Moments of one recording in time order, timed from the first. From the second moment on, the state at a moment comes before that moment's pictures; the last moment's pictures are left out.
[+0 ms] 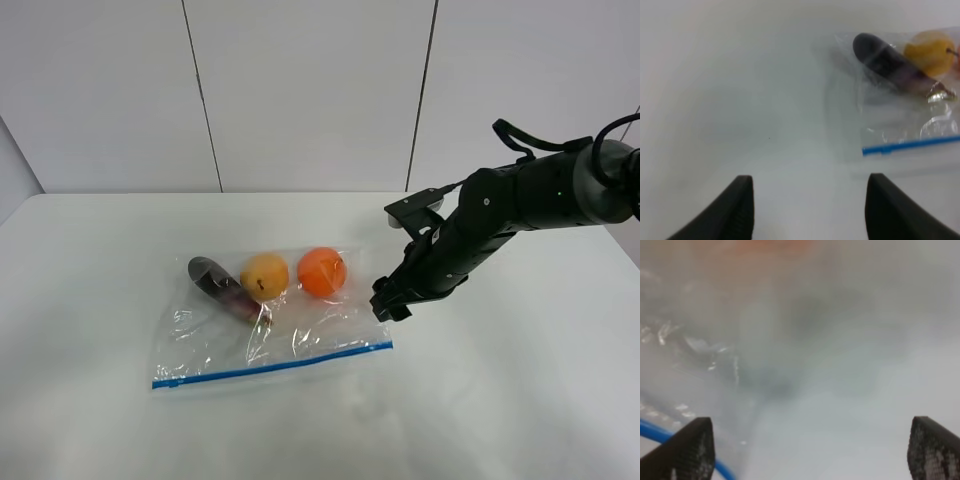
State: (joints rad) left arm 0.13 0.00 -0.49 -0.11 1.07 0.11; right arm 0.39 1.83 -1.03 0.12 0.48 -0.25
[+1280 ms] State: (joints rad) left arm 0.13 0.00 -0.49 -0.11 1.07 0.11; right arm -0.23 1.83 -1.03 -0.06 0.48 0.01
